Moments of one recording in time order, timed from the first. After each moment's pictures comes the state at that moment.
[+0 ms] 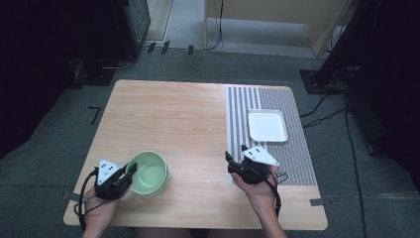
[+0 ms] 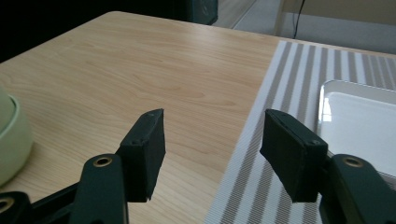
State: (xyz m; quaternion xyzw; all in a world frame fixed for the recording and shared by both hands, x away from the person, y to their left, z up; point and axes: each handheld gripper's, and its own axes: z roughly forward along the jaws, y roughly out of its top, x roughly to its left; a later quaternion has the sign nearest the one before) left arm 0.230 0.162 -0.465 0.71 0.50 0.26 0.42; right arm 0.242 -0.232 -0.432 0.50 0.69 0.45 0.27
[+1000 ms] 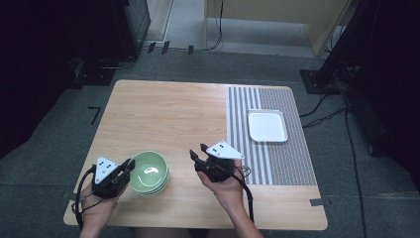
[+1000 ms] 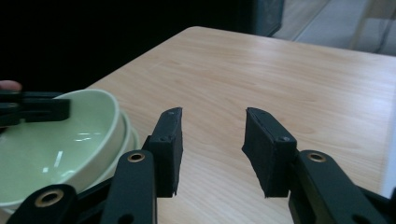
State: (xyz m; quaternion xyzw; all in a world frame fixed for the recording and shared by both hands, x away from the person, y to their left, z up) left arm 0.230 0.163 -0.451 0.72 0.49 0.27 0.42; right arm 0.251 -0.147 -0.419 0.44 0.72 0.51 0.19
